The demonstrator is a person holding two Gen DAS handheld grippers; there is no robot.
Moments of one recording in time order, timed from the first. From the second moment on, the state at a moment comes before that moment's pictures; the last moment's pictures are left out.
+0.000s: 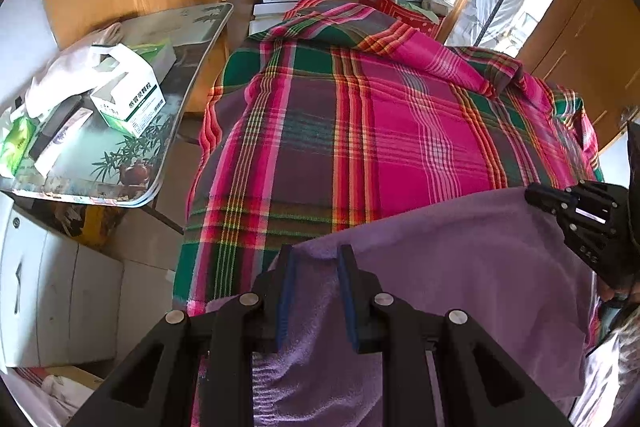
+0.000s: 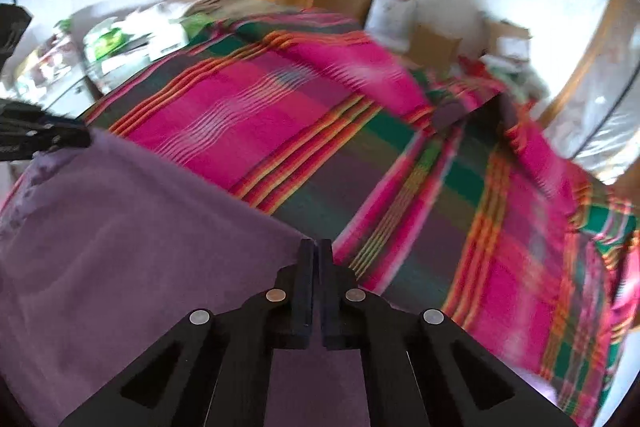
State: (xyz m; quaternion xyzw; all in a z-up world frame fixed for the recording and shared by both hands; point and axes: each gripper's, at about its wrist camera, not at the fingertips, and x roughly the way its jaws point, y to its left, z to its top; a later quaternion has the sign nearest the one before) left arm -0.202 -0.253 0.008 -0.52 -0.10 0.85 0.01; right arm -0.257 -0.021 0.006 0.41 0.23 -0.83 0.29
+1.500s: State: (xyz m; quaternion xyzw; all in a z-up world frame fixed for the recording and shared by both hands) left arm -0.193 -0.232 0.008 -0.50 0.05 0.85 0.16; right arm -0.260 -0.036 -0.003 0.43 0.19 -0.78 0.41
